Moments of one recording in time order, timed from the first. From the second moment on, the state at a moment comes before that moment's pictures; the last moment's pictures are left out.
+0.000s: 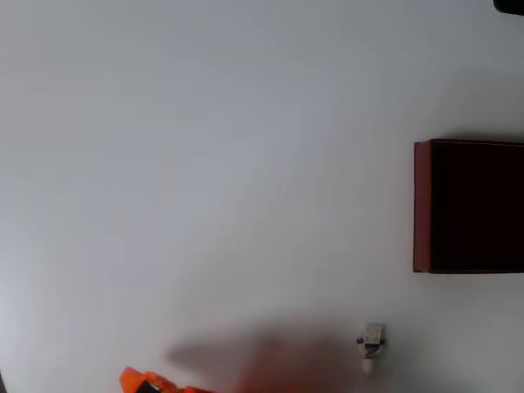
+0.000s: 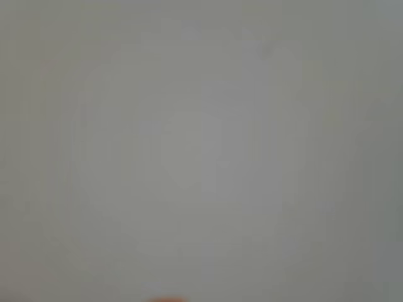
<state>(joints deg) -66.5 194.8 173.1 76.7 10.1</state>
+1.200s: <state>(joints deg) -39.2 194.0 164.6 84.2 51.8</state>
